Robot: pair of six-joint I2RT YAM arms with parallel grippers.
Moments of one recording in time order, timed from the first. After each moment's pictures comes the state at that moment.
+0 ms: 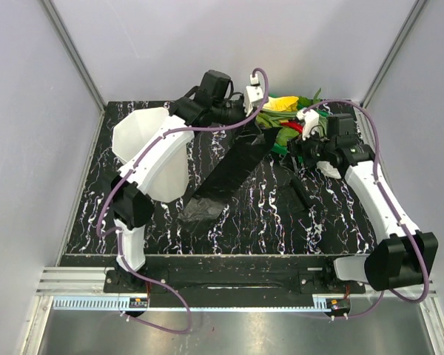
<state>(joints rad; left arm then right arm) -0.62 1.93 2.05 -0.72 0.72 0.40 0.15 1.33 1.19 -0.60 -0.46 -0.25</state>
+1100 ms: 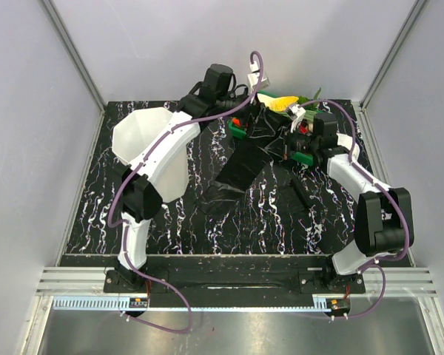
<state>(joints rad) -0.60 2.06 2.20 -0.56 0.88 0.14 0.15 1.57 1.05 0.11 -0.88 0.04</state>
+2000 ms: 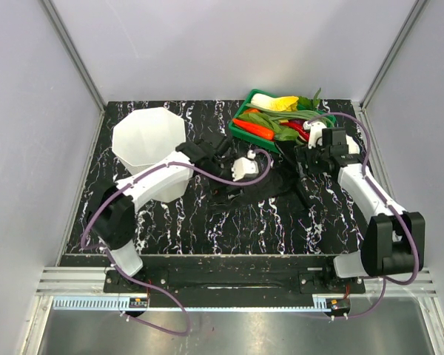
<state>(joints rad) -0.70 1.71 1.42 -0.79 0.42 0.62 0.10 1.41 1.00 -0.39 -0.12 -0.17</state>
